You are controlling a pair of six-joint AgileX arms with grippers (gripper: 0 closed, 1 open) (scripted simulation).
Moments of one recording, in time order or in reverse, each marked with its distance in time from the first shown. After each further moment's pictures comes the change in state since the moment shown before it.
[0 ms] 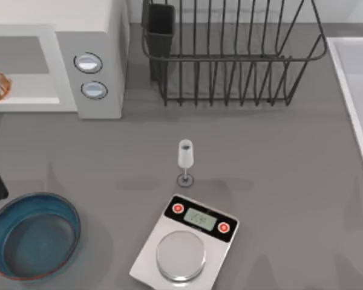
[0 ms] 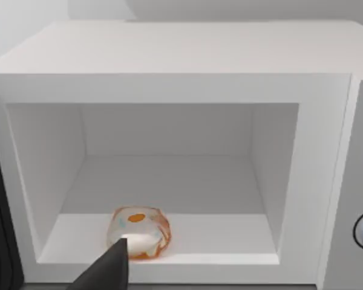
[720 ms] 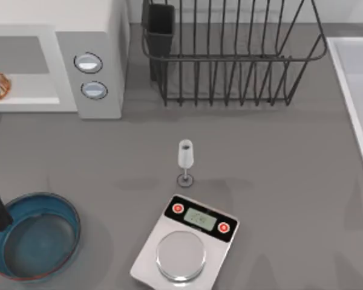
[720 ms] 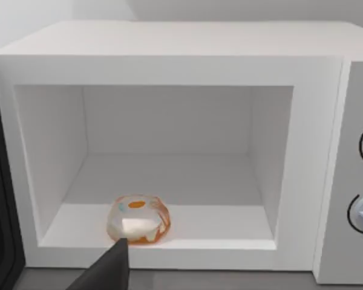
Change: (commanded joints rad) left arm -0.028 -0.340 -0.129 -0.161 -0.032 -0.012; right arm 0.000 0.000 0.000 0.000 0.000 0.000
